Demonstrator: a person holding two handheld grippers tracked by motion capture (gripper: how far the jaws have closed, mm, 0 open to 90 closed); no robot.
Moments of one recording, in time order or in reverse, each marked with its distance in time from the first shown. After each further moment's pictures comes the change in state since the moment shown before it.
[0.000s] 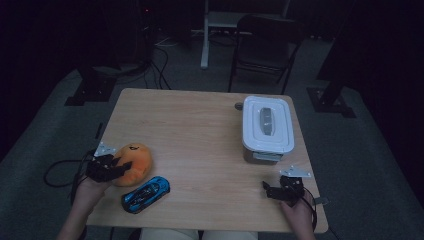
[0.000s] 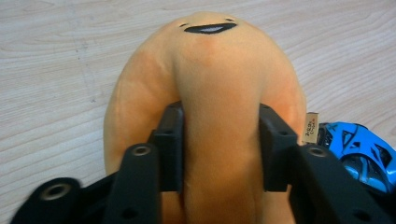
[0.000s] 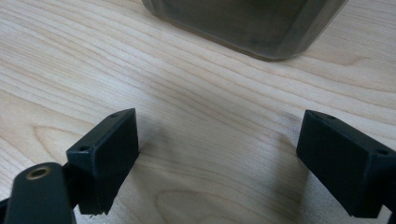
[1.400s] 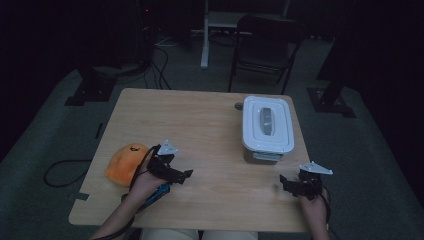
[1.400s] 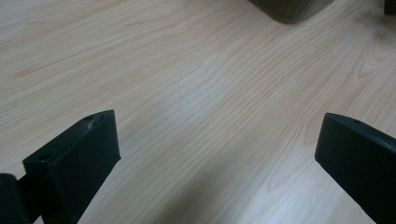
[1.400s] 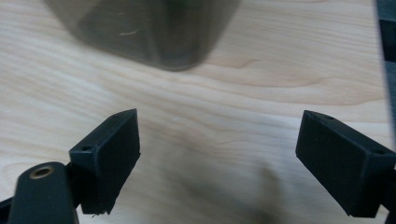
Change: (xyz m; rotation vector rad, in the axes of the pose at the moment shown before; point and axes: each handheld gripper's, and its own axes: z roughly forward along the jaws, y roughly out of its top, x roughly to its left) left arm -0.131 0.059 0.070 -0.040 -0.287 0.200; right arm -0.045 0.002 -0.023 -0.033 -0.082 0.096
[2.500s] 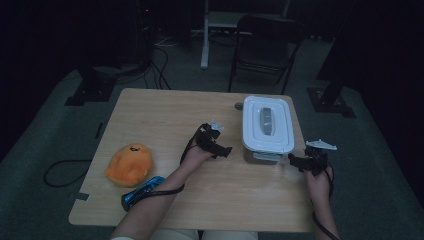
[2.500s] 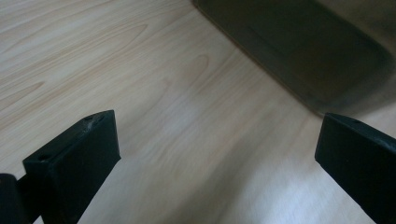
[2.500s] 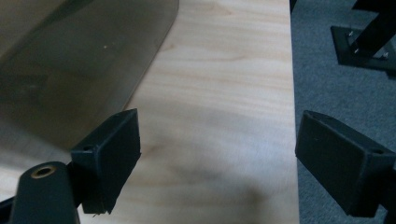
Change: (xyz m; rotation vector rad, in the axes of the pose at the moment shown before) left arm -0.011 0.099 0.148 0.033 0.032 0.018; right arm -0.051 0.053 0.038 -0.020 -0.121 0.050
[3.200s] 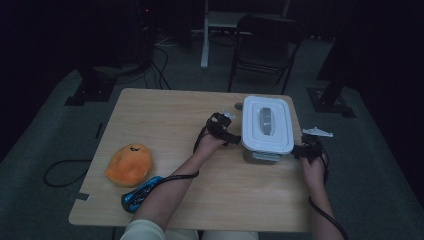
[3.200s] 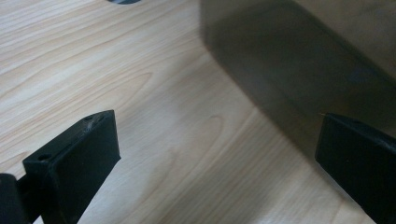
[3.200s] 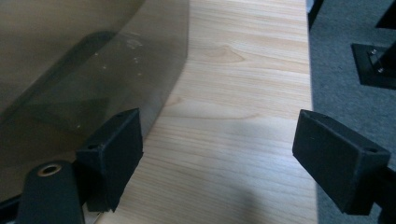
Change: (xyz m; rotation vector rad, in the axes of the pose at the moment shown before) left arm 0.002 0.041 0.033 0.021 0.008 -0.019; right arm -0.005 0.030 0.029 -0.049 0.094 0.000
